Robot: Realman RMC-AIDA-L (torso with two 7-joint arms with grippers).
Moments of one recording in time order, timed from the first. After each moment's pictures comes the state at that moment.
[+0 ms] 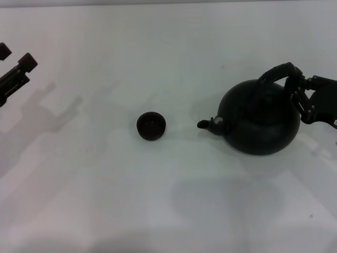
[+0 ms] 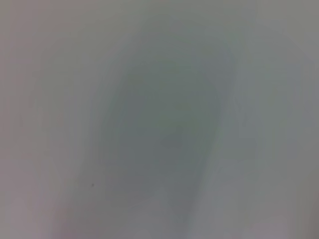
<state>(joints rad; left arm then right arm) -0.18 -2.07 0.69 0.53 -1.76 -1.57 1.99 0.03 2.02 -1.50 -0.69 -0.84 -1.04 0.77</state>
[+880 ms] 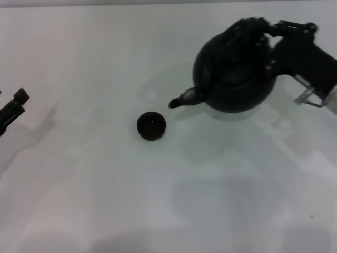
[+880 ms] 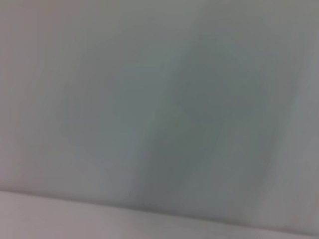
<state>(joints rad) -0.14 -2.07 0.64 0.36 -1.76 -1.41 2.15 0.07 2.03 -1.76 -0.94 -0.55 -0.82 0.40</state>
